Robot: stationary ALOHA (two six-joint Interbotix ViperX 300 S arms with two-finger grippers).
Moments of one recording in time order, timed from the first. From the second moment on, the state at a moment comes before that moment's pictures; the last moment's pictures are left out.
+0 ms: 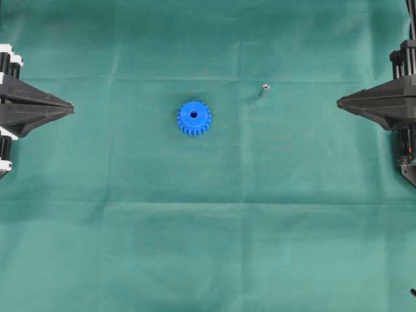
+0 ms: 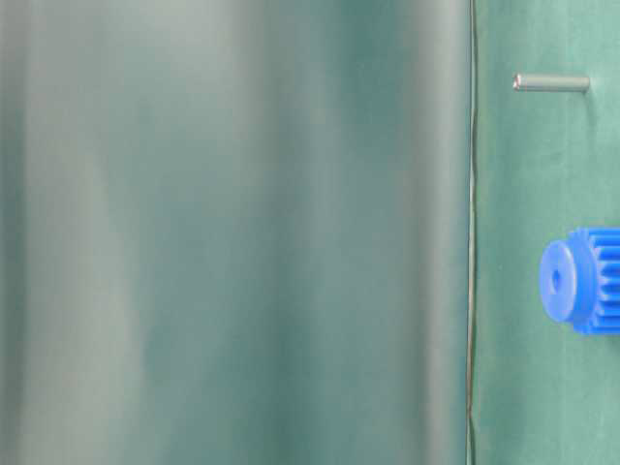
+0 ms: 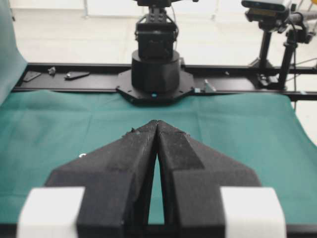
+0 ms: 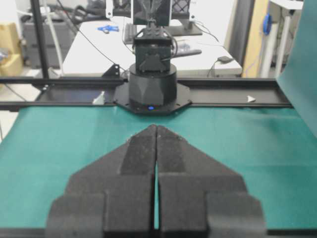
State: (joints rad) left arm 0.00 -0.96 1.18 0.00 -0.29 0.00; right arm 0.00 -0.96 1.17 0.00 -0.29 -0.01
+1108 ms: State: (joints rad) left arm -0.01 -0.96 1.18 0.01 -0.27 0.00; right arm -0.26 -0.32 1.17 0.00 -0.48 -0.03
